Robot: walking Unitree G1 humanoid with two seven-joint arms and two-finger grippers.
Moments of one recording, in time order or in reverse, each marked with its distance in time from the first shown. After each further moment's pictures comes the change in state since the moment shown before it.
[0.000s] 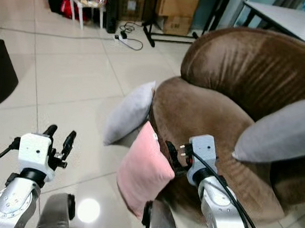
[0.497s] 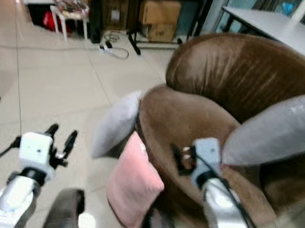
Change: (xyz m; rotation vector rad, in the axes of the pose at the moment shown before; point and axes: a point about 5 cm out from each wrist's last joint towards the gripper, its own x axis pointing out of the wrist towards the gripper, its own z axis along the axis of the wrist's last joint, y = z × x) left arm 0.000 0.002 0.002 0.009 -0.007 -0.009; right arm 0.000 -0.001 -0.007 0.014 0.034 -0.017
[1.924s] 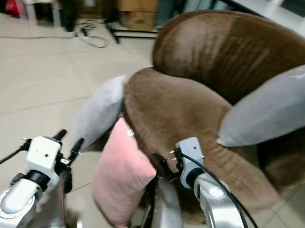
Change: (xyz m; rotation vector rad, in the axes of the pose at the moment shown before) left arm -0.003 -0.013 -0.013 0.032 0.072 -0.154; right arm 0.027 0.009 -0.018 -0.056 0.158 0.311
